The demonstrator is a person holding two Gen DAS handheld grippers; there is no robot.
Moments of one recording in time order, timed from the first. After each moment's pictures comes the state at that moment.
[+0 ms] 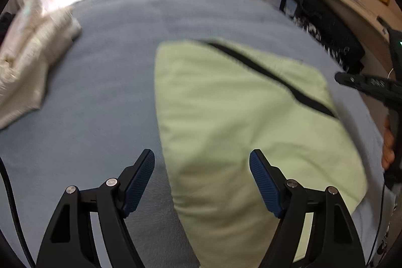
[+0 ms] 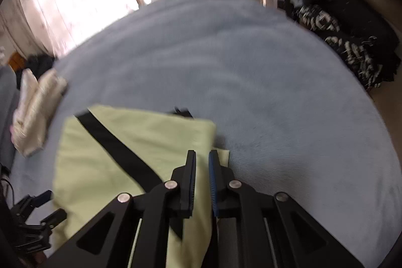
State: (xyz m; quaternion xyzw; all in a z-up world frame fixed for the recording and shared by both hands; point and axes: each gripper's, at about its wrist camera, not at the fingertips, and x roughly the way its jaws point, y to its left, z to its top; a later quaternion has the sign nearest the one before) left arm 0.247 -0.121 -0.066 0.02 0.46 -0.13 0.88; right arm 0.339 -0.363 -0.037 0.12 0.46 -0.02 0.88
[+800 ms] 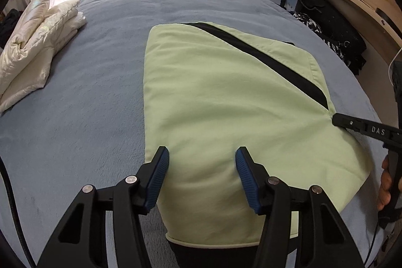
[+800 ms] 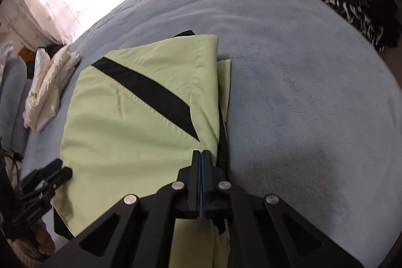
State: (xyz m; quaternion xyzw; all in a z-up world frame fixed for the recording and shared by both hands) left arm 0.202 -0.143 -0.086 0.02 0.47 -0.11 0.87; right arm 0.269 -0.346 -0.086 0.14 0.51 0.00 0.85
